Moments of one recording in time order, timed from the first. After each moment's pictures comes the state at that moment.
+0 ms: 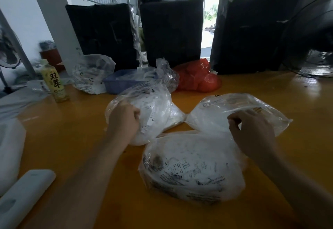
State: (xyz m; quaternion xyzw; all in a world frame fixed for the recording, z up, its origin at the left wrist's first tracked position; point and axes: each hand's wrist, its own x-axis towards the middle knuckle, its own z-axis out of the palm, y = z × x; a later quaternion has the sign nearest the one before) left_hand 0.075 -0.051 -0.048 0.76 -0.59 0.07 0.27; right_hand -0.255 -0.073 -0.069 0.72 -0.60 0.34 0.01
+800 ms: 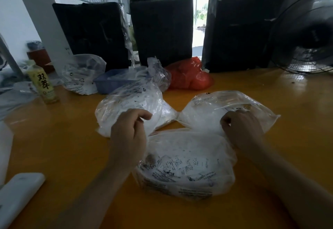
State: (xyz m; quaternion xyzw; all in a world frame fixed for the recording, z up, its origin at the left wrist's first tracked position) left_hand 0.015 0.007 -0.059 0.56 -0.63 0.03 0.54; right_hand -0.268 -0.095 -0.081 0.72 -0.64 0.26 0.06
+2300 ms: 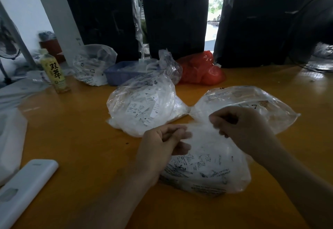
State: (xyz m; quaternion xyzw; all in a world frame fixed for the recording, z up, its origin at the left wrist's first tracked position) left_hand -0.016 0.026 -0.078 0.51 -0.45 -0.47 0.56; right_hand -0.231 -0.047 -0.056 0.75 -0.47 0.40 -0.24
